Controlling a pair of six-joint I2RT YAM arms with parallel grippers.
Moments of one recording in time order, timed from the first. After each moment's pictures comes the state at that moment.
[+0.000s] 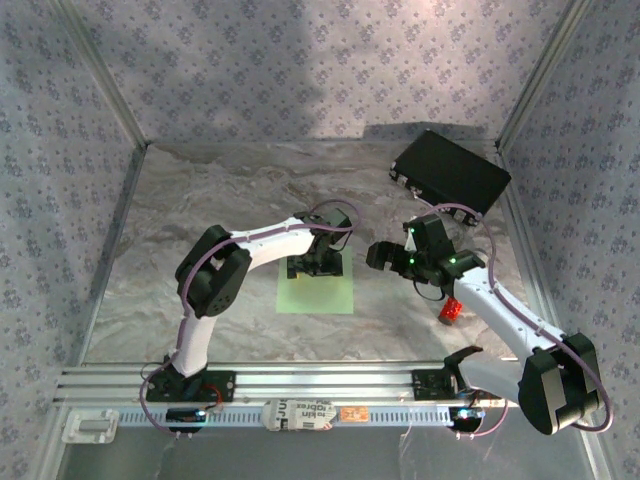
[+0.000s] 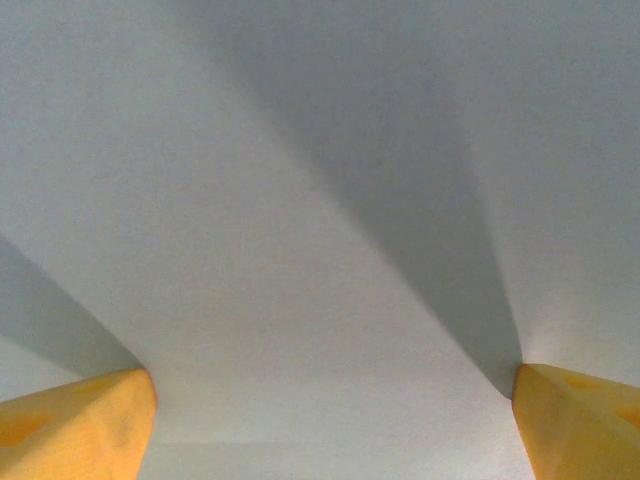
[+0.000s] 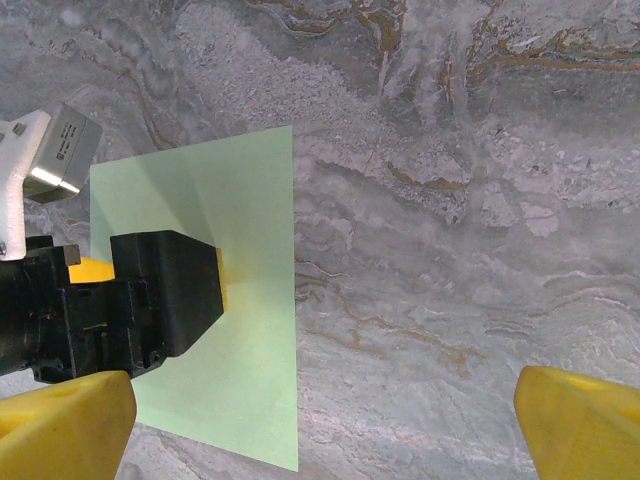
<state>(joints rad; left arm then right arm) -0.85 2.06 1.48 -0.88 -0.08 -0.87 0.40 1.12 0.72 -0.50 -0.21 0.60</state>
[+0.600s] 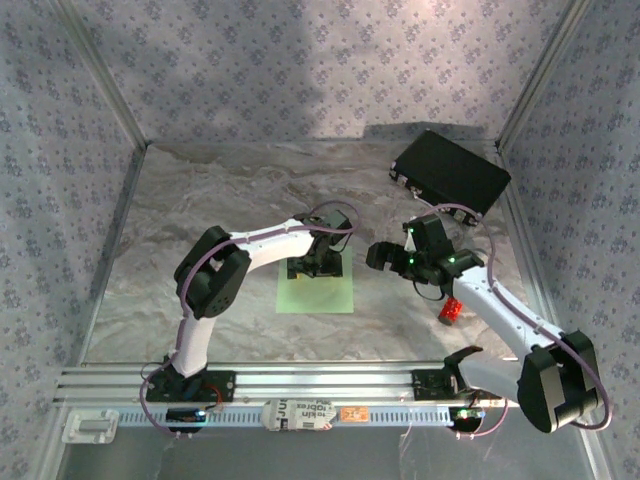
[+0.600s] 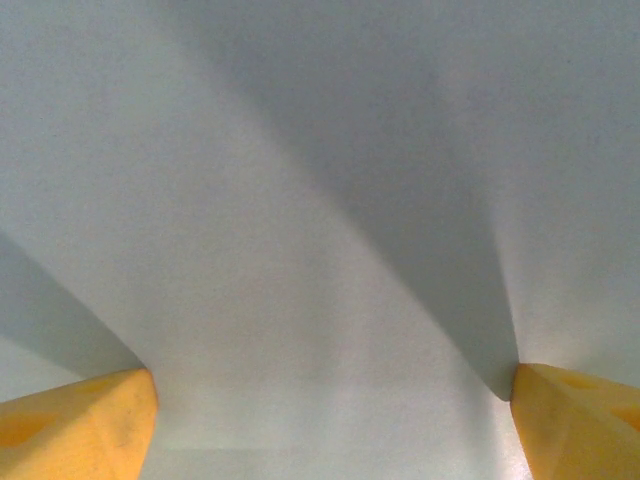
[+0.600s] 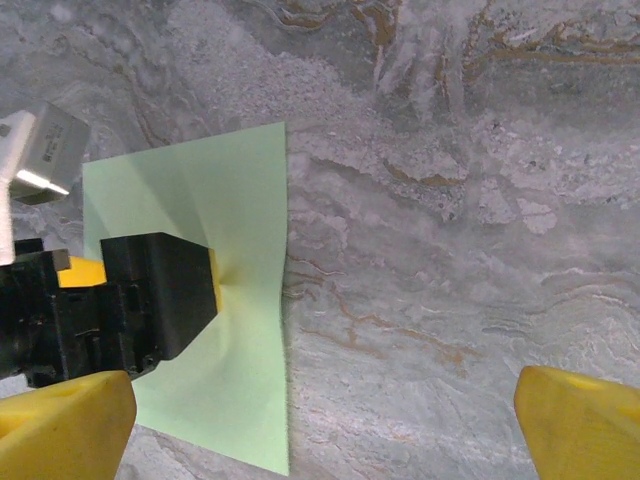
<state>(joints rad) -0.86 2.05 1.46 -0.86 -0.09 -0.87 0.40 1.14 0.72 -0.51 -0.21 0.60</state>
